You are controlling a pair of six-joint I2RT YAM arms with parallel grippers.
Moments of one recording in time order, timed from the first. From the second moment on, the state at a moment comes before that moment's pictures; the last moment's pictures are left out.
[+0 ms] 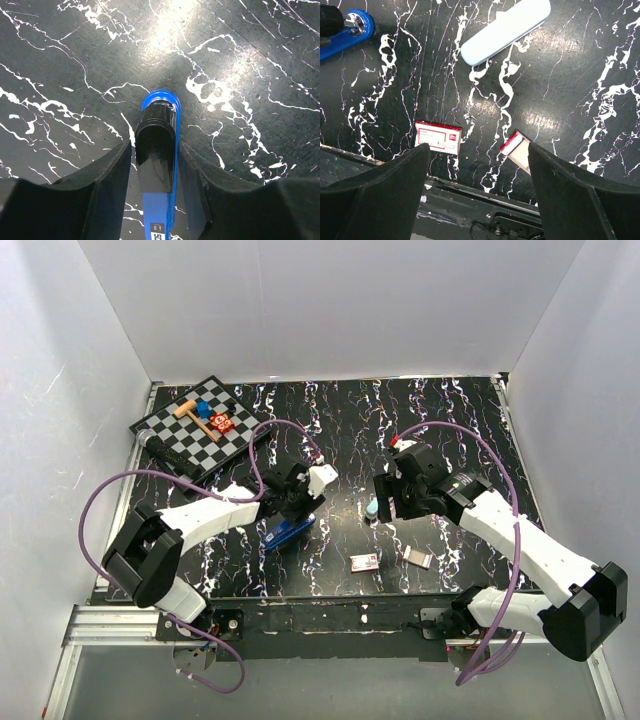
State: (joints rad) left arm -0.73 1.52 0.93 -0.35 0.06 0.22; right arm 0.69 1.16 1.03 -0.88 0.09 0.39
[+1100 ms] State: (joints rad) left arm -0.73 1.35 0.93 -0.42 0.25 0.21; right arm 0.72 1.13 1.12 -0.86 -0.11 0.15
